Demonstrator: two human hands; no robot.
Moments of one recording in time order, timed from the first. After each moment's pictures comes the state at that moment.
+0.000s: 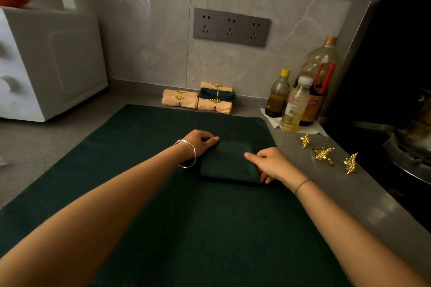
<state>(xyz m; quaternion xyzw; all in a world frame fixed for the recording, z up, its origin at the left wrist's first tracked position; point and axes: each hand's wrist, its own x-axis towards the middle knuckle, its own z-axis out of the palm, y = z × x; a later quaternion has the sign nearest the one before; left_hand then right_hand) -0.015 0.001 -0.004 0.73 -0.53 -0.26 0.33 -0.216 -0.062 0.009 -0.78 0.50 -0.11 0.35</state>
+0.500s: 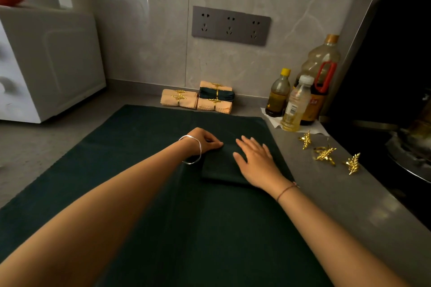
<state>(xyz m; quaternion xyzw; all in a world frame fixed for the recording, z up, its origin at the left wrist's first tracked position) -0.013 -0.017 0.001 0.75 -0.53 -0.28 0.30 -0.190 -0.062 -0.015 -0.91 0.40 -0.10 0.09</state>
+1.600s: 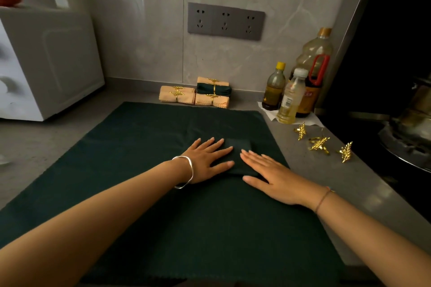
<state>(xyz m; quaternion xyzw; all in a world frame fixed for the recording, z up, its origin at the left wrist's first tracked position) -0.050 0.039 -0.018 0.70 -0.71 -0.09 0.01 -0.261 -0.042 -0.010 -0.96 0.24 0.03 0.09</state>
